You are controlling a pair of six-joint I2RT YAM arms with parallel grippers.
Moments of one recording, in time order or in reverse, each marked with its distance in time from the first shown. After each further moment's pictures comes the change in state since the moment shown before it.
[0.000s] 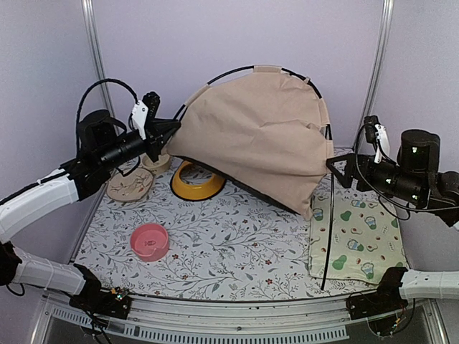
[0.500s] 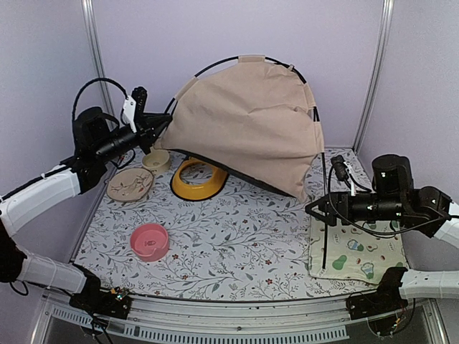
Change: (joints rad) left arm 0.160 0.040 0.000 0.097 0.180 -0.092; right arm 0.000 -0.005 -0.217 0.014 -0.411 0.125
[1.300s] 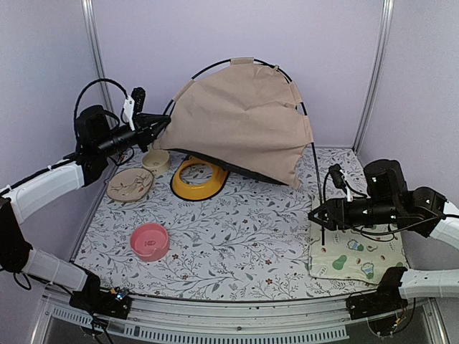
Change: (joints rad) left arm 0.107 0.092 0.031 0.031 0.172 -0.067; right arm 0.000 0.030 -0.032 -0.052 0.030 0.037
